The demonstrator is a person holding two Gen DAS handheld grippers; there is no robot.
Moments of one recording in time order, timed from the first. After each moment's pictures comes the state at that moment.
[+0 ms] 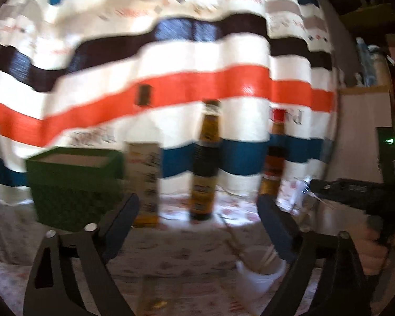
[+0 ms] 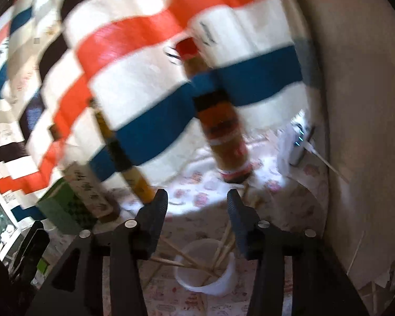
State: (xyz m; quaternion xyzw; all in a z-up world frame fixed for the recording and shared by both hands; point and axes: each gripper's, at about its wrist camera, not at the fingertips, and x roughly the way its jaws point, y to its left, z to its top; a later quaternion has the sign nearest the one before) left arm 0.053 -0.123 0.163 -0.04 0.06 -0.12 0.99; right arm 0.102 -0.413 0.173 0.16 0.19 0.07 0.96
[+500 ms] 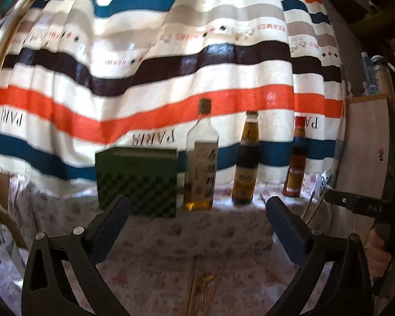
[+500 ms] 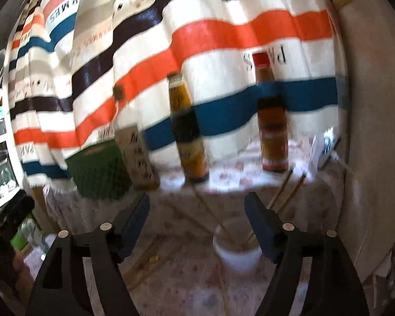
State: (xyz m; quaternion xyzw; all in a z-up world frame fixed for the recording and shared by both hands) left arm -0.021 -0.036 0.139 -0.04 0.05 -0.07 1.00; right arm 0.030 -0.338 0.144 0.07 0.19 0.11 0.97
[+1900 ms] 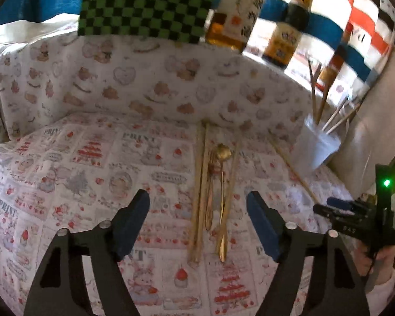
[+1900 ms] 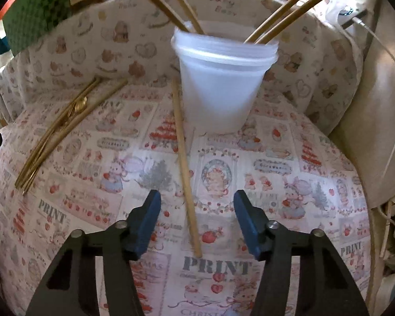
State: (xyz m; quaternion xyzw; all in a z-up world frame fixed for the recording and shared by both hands) left arm 0.062 -0.011 -0.005 -0.09 0.39 -0.11 0.91; right arm 0.081 -0.323 -0.036 -0.04 0.49 0.03 0.87
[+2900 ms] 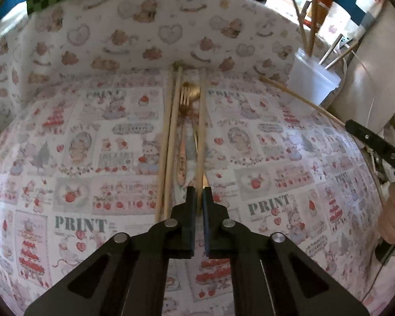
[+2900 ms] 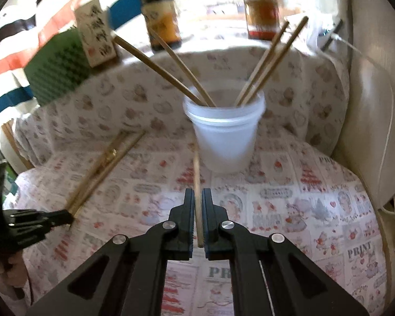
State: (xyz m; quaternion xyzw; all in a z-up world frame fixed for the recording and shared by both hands) left arm 0.063 -0.056 -0.030 -0.02 0.47 -0.15 0.87; right arm 0.049 -0.328 0.021 0.04 0.36 0.07 0.93
